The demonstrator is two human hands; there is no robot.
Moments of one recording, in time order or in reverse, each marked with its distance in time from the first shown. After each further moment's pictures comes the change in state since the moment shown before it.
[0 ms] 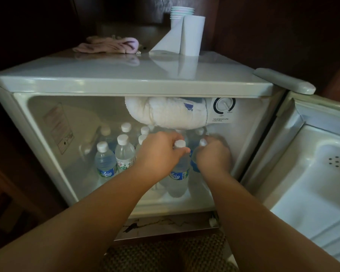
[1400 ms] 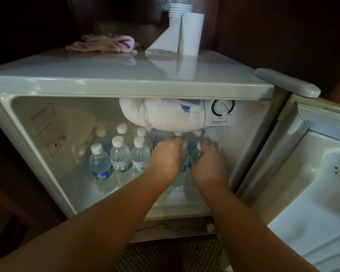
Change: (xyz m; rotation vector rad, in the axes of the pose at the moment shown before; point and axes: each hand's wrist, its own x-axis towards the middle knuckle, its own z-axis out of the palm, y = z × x) left_hand 0.043 -0.026 0.067 0.224 0.133 0.200; right_hand -0.005 0.023 0.014 0.038 -0.125 -0.124
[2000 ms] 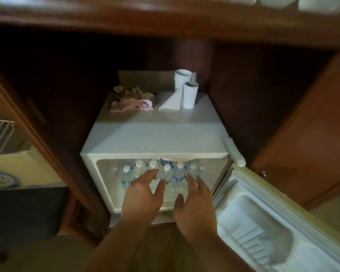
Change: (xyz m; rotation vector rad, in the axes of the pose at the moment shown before) left_hand -0.088 0.097 -0.249 -0.236 0.020 -0.434; right_hand -0.155 -0.156 -0.188 -0.139 -0.258 -0.051
